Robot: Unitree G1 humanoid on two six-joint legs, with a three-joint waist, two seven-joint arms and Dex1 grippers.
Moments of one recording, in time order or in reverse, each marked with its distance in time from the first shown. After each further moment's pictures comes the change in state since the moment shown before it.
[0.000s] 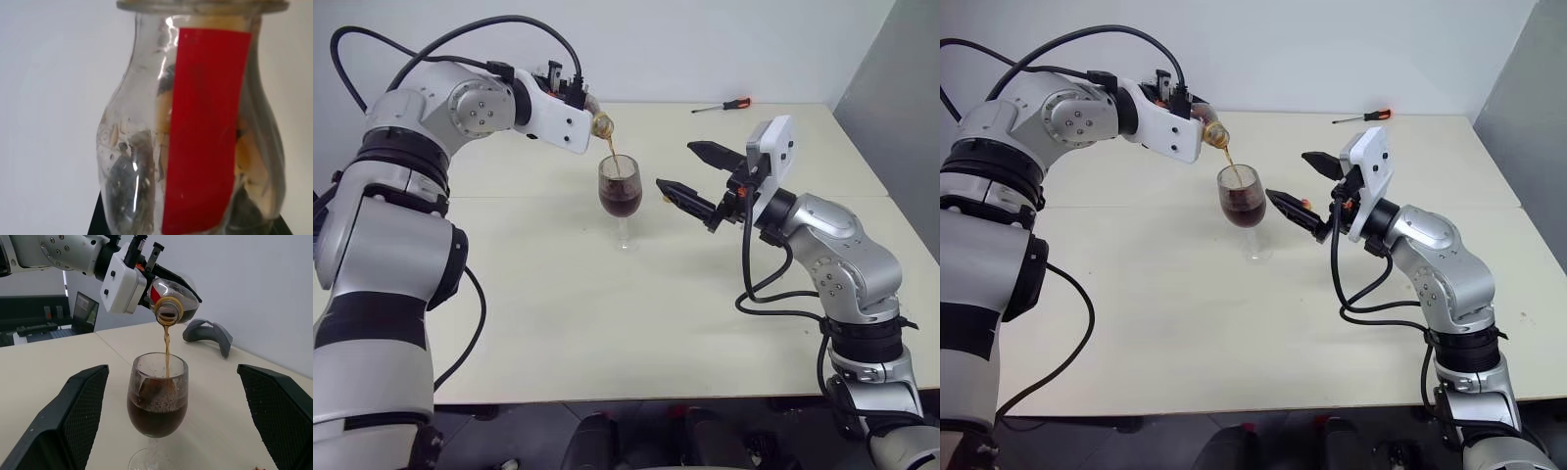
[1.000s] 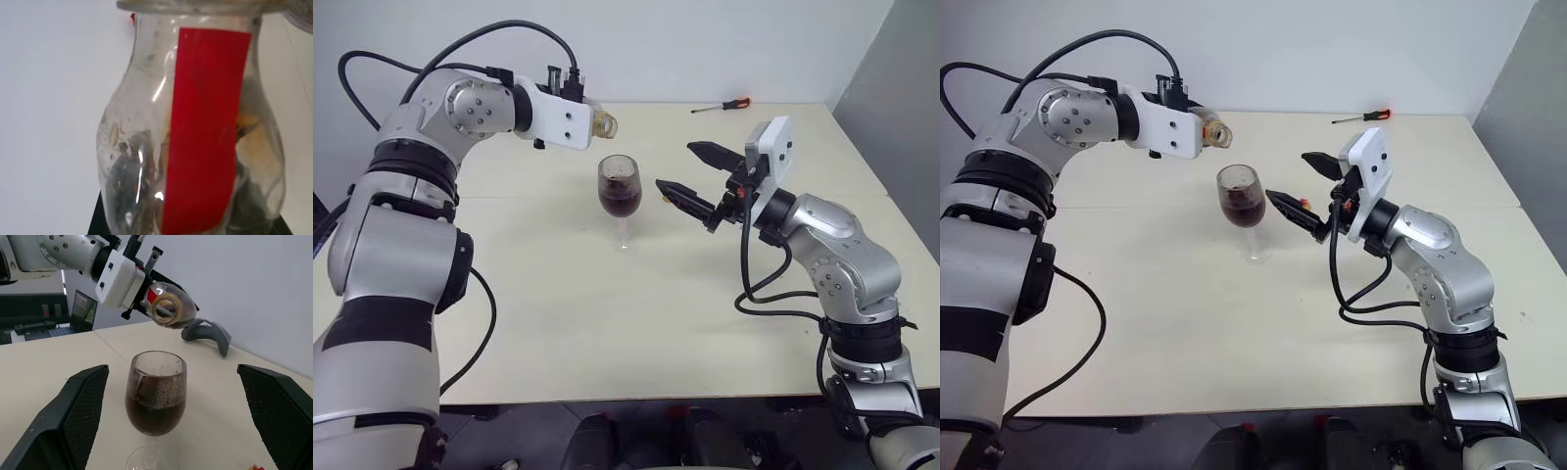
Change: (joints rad) left arm 0.043 -0.023 0.101 0.001 -0.171 0.019 -0.209; right arm 0.000 0.003 0.002 0.000 -0.011 0.000 0.001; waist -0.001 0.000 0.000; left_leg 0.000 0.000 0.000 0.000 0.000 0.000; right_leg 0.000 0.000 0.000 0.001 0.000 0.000
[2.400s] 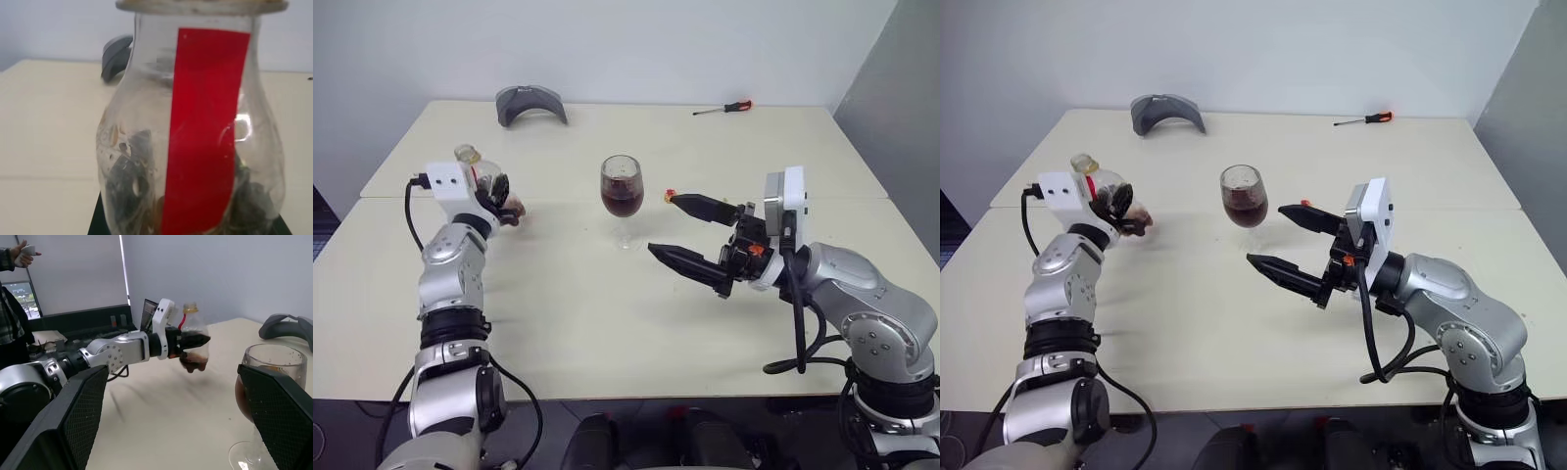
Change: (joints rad) left arm 0.895 -0.249 0.802 -0.811 -0.820 0.999 0.387; right arm 0.220 -0.064 -0.040 -0.328 0.335 0.163 -0.025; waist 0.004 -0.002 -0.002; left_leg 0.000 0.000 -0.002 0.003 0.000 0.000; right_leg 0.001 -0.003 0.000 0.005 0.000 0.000
